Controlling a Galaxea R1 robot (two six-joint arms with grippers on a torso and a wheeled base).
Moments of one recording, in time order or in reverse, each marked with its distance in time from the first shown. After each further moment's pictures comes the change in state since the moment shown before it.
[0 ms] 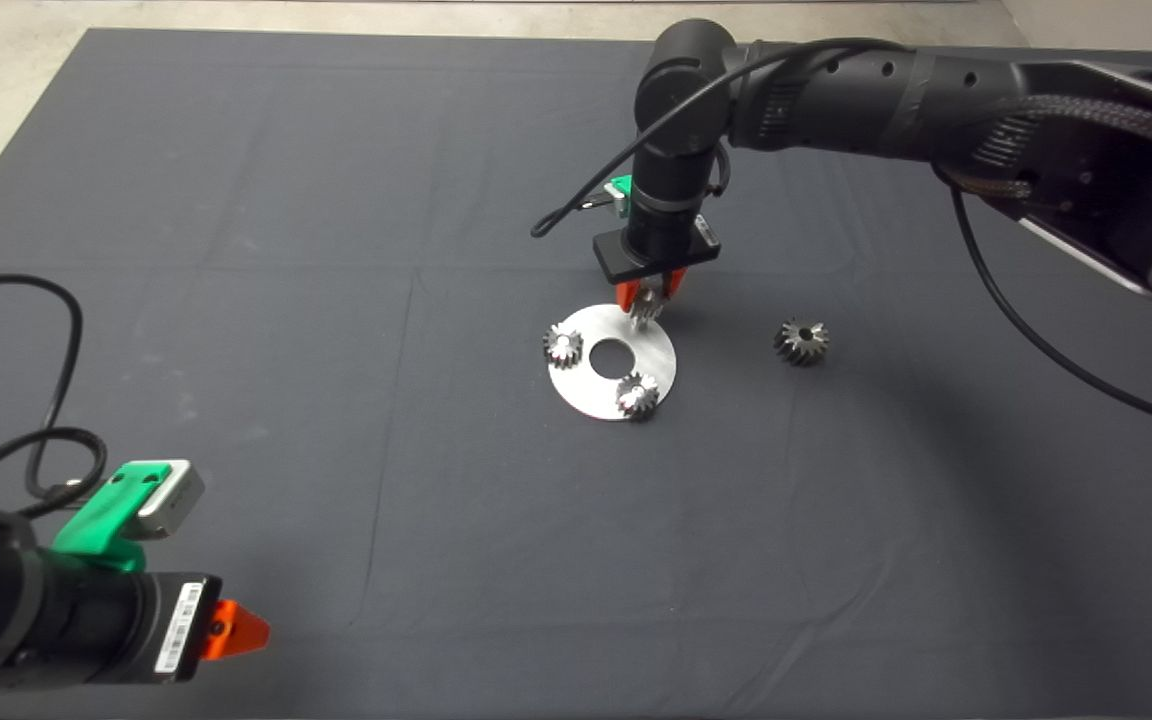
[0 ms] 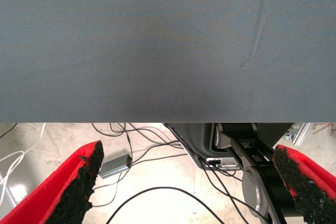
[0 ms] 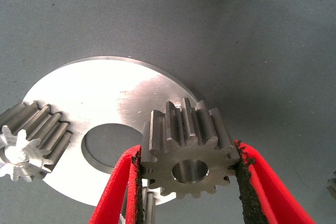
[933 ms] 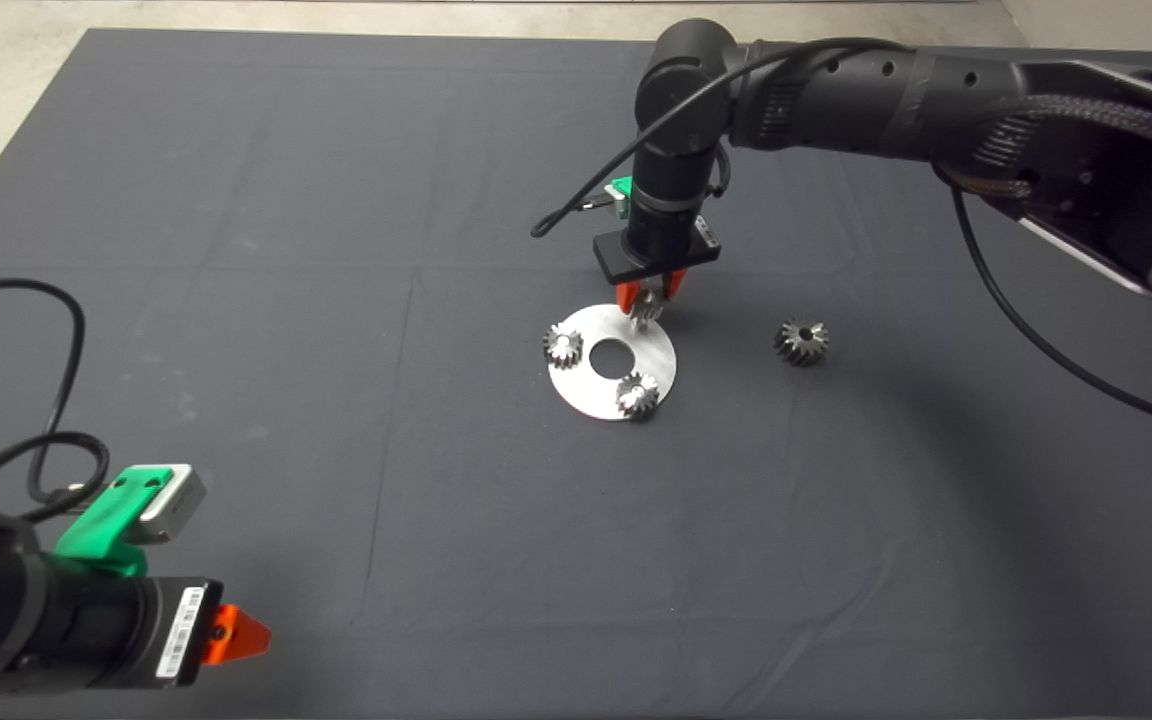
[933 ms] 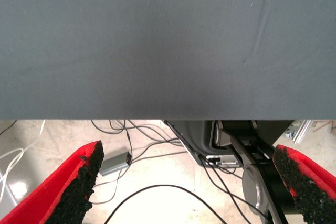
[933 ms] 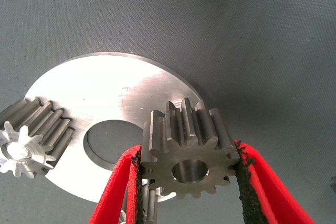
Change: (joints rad) left arm 0.019 0.000 0.000 0.005 0.000 0.000; right arm 0.000 0.000 -0.001 0.015 0.000 0.000
